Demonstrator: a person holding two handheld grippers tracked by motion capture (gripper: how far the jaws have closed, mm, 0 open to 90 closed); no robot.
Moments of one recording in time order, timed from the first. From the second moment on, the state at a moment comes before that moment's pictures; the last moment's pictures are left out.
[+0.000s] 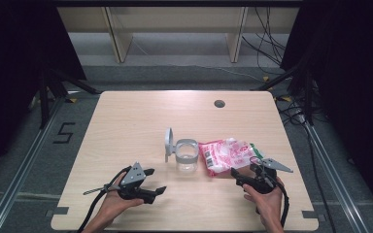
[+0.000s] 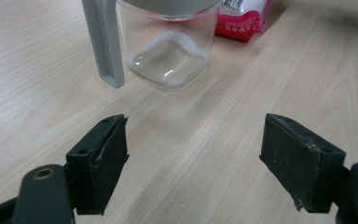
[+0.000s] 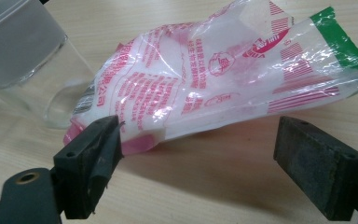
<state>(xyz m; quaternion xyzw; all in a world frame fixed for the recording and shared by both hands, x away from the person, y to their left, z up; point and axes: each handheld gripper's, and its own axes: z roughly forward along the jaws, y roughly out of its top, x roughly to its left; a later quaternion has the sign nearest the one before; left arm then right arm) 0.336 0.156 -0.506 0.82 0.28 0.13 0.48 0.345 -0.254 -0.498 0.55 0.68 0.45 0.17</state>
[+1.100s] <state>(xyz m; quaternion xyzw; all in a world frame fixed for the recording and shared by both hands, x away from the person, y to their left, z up) 0.331 0.154 -0.507 0.82 0.28 0.11 0.48 0.395 -0.243 -0.510 0.59 0.64 0.45 0.18</state>
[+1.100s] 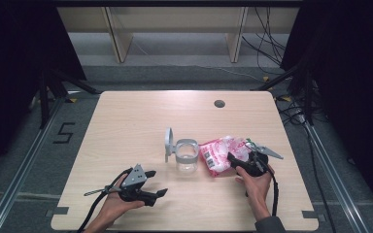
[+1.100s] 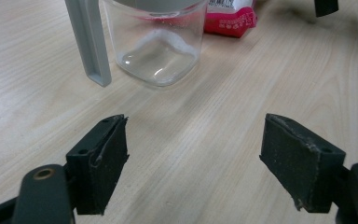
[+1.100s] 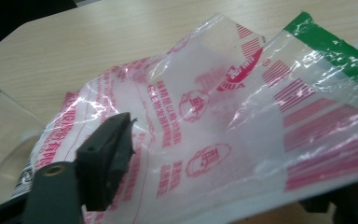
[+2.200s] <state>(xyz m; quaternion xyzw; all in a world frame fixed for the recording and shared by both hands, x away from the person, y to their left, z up) 0.331 0.154 -0.507 0.82 0.28 0.11 0.48 0.413 -0.231 -0.504 0.53 0.67 0.46 0.24</state>
